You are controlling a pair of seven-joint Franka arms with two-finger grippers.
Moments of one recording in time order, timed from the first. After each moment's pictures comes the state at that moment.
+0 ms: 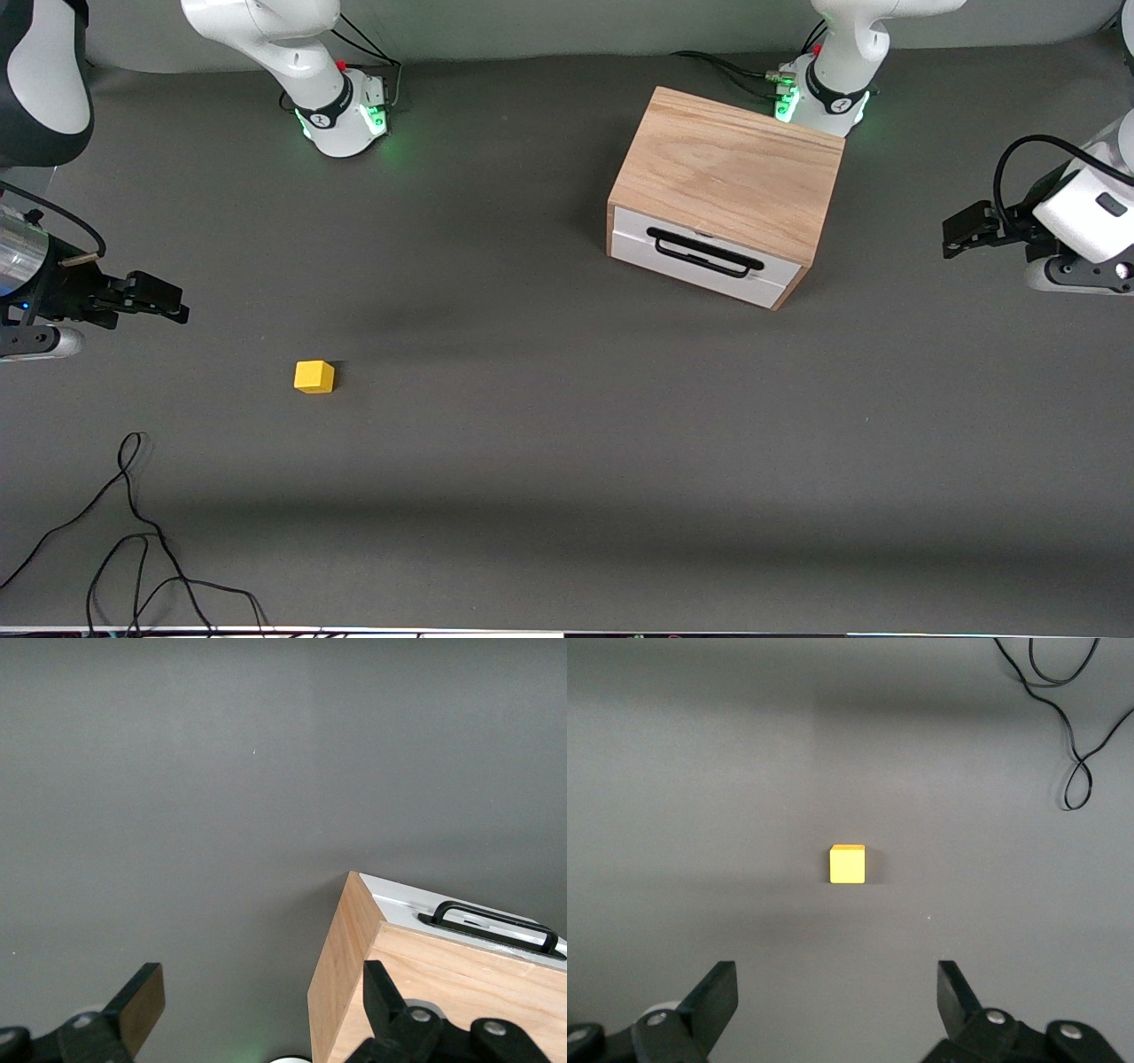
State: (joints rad) left arm -0.04 0.04 -0.04 -1.56 0.01 1.51 0.00; right arm 0.04 0.13 -0.05 -1.54 0.02 1.67 -0.04
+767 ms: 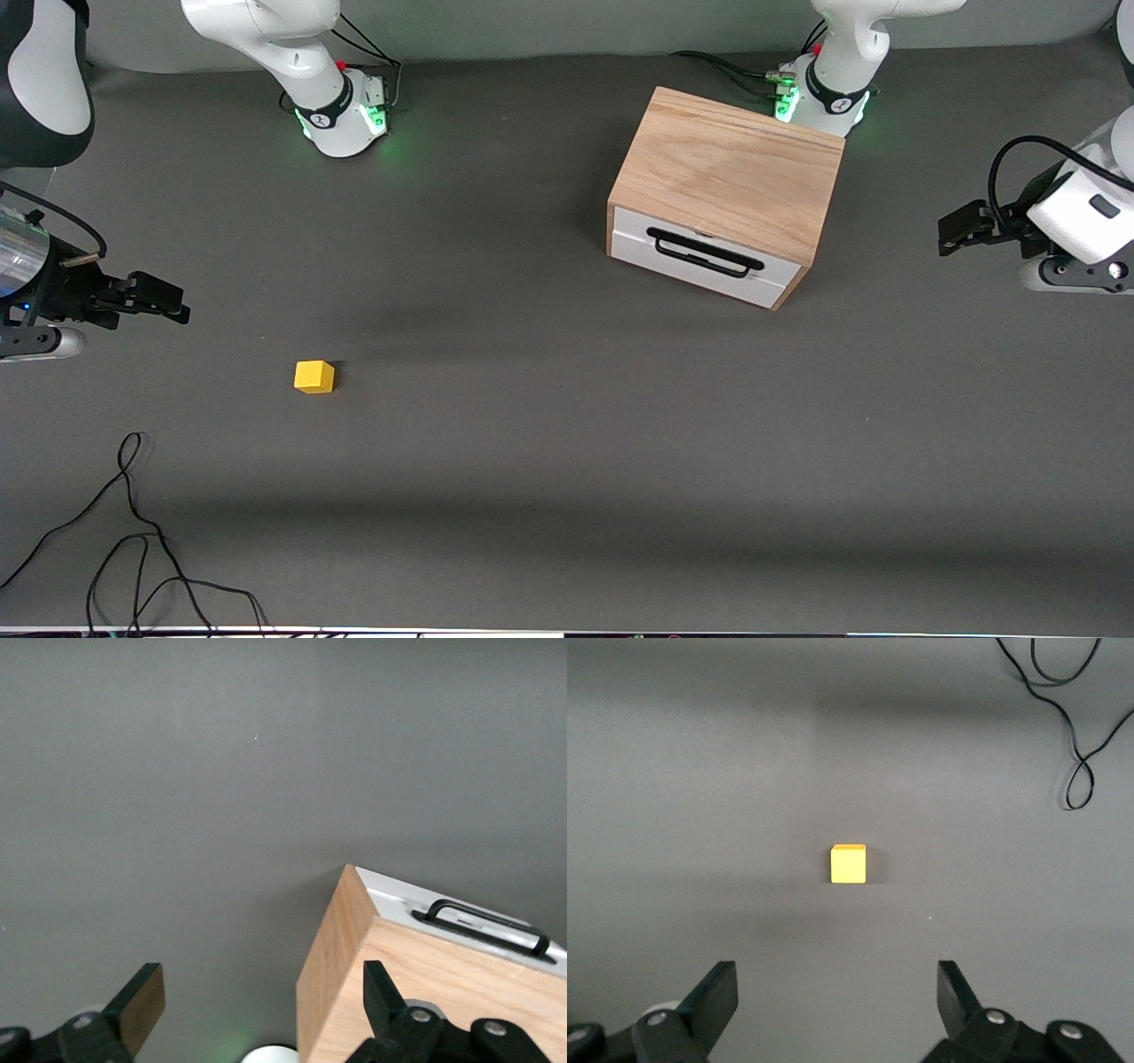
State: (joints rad) left arm -0.04 0.04 -0.06 -1.56 0.01 1.48 -0.11; right arm 0.04 0.13 -0.05 -1.54 0.03 1.67 -0.04
